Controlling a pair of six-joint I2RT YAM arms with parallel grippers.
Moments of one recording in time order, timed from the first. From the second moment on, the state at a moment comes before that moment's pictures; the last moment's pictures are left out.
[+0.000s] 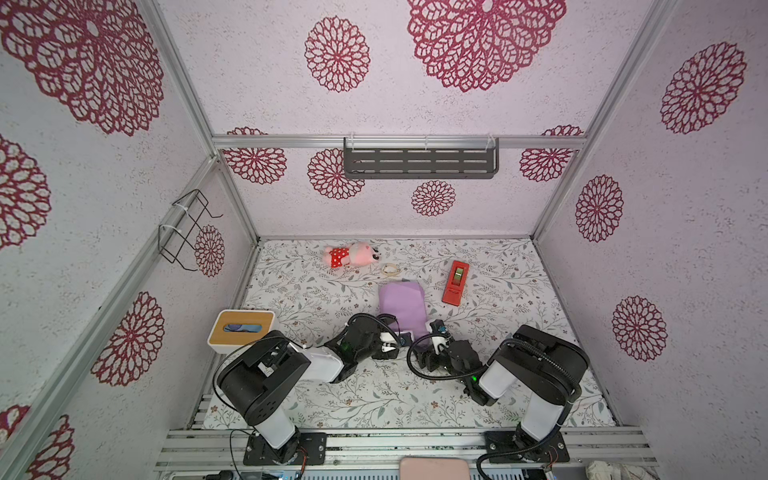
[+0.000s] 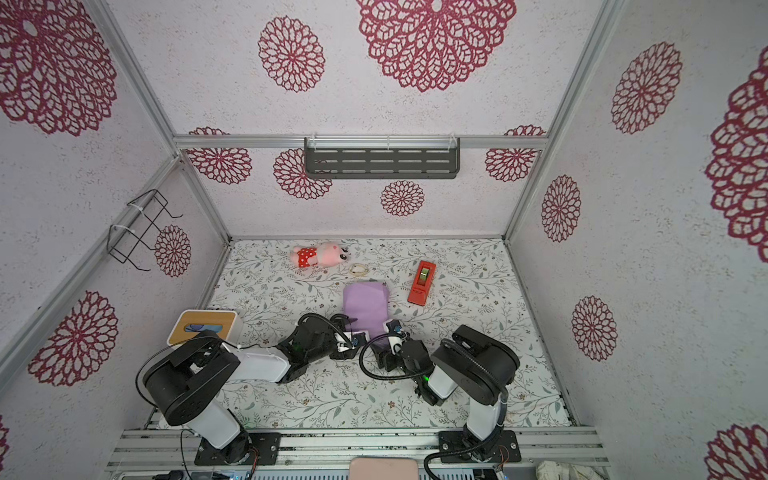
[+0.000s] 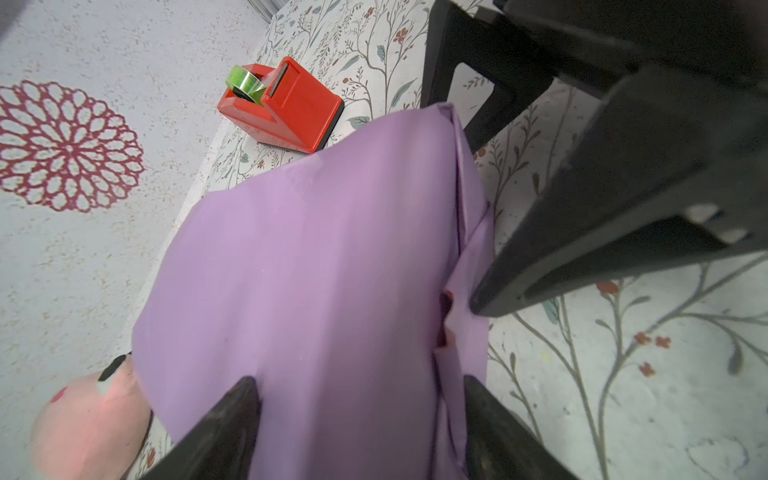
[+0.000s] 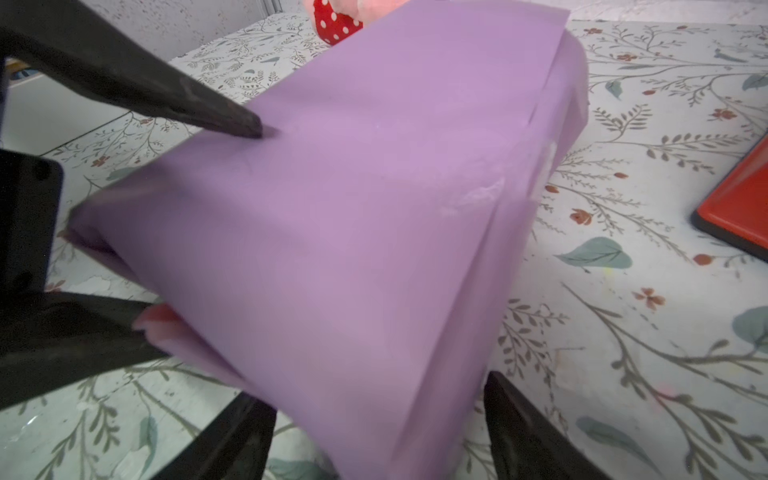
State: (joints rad) left arm -0.72 1.66 0.53 0.64 0.10 0.81; right arm 0.79 1.79 0.27 1.15 0.09 0.22
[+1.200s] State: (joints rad) left arm -0.72 1.70 0.56 0.65 0.04 0.85; right arm 0.77 1.82 0.27 1.20 0.09 0.31
